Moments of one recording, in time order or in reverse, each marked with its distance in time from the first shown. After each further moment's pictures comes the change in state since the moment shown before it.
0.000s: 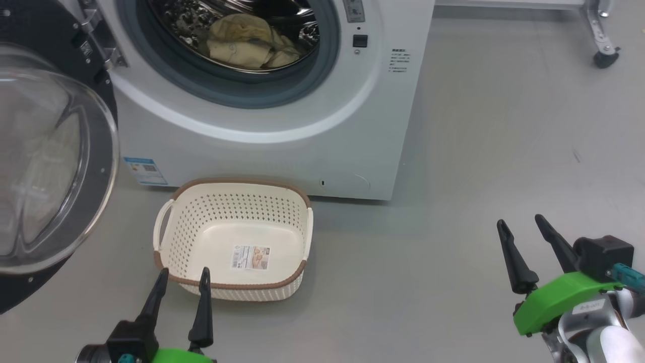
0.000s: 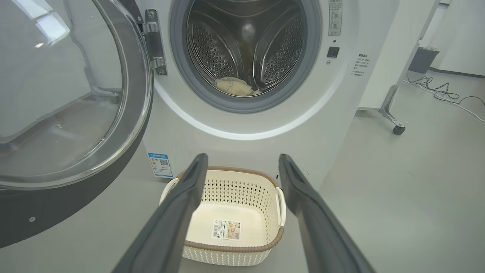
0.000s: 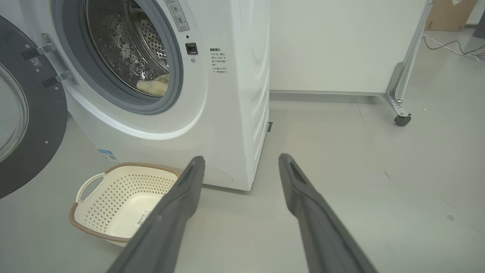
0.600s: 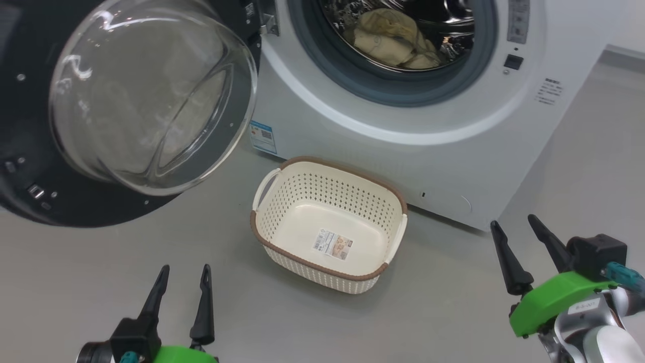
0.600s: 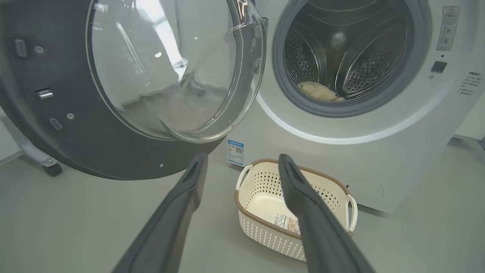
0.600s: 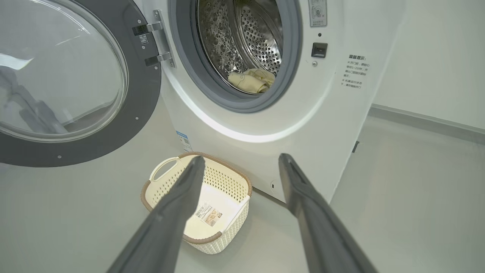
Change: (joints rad) left arm -0.015 0.000 -0.013 0.005 0.008 0.013 0.000; right arm 0.001 -0.004 0.018 -0.016 -0.001 0.000 0.019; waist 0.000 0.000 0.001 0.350
